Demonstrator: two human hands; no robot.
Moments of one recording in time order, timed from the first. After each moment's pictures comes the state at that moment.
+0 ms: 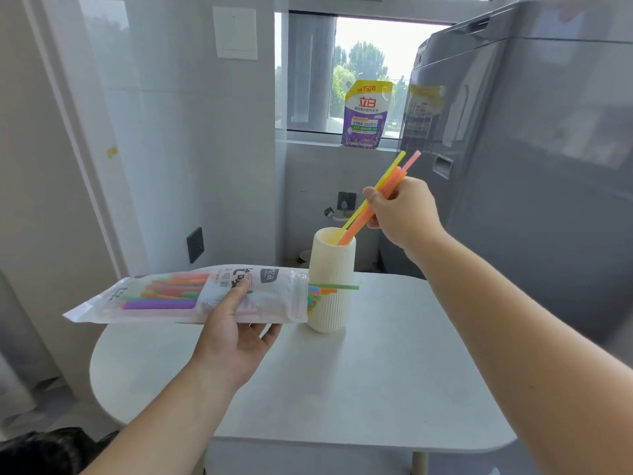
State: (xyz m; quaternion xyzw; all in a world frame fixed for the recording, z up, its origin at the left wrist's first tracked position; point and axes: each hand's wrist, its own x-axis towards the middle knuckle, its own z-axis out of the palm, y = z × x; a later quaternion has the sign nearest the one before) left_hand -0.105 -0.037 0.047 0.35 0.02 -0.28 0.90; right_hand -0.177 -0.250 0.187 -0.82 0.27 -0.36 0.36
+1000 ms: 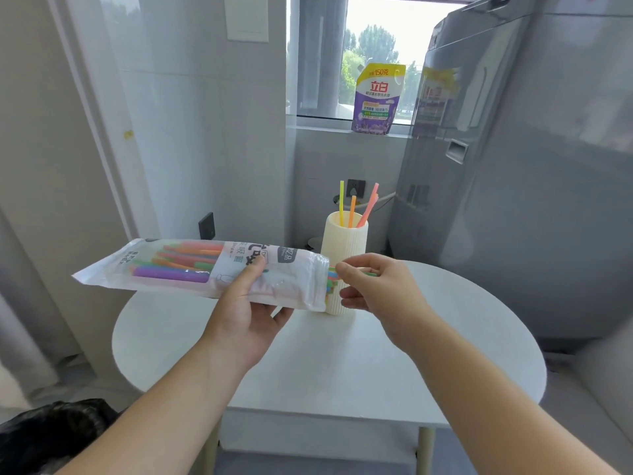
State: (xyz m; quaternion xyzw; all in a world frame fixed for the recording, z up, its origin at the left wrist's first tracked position) left_hand -0.119 -0.024 0.061 0.36 -0.05 -0.28 0.89; right_hand -0.220 -0.181 0.095 -0.71 0.25 -0.21 0.62
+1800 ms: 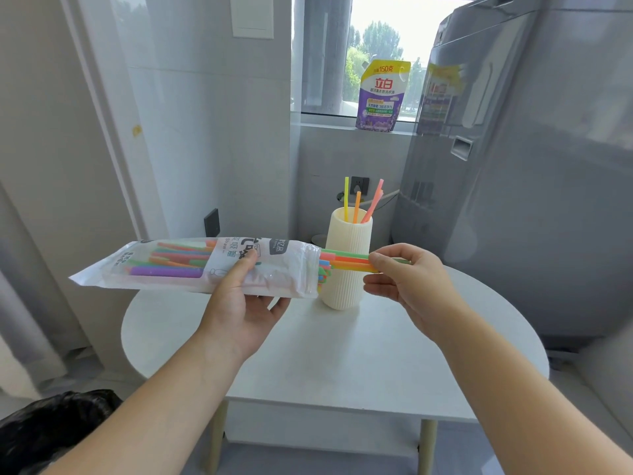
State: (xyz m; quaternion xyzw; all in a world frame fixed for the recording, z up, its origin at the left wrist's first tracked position) left_hand -0.115 -0.014 0.064 0.35 -0.01 -0.27 0.90; right_hand -0.235 -0.202 0.106 -0.66 0.26 -0.23 0.67
